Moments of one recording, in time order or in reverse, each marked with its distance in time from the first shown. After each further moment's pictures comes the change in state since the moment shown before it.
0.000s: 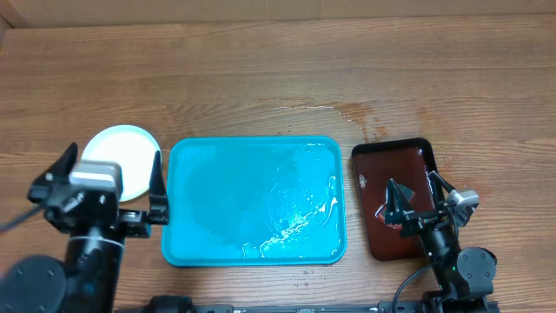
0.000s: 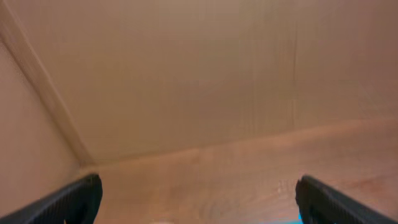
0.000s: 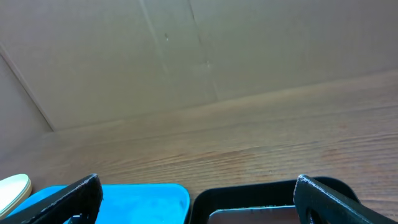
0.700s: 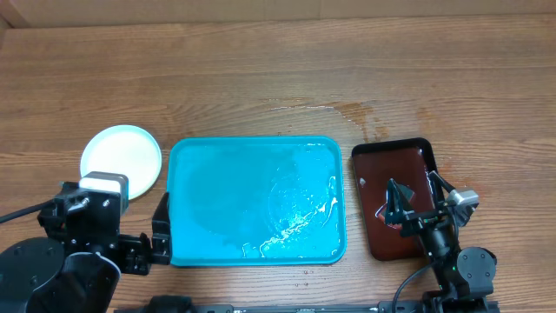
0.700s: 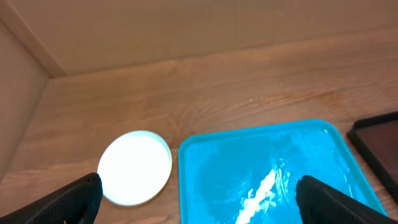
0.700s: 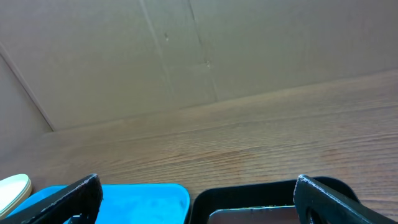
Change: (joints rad) left arm 0.000 0.140 0.295 -0.564 0.030 -0.079; right arm 0.000 0.000 0.000 -0.001 -0.001 0.000
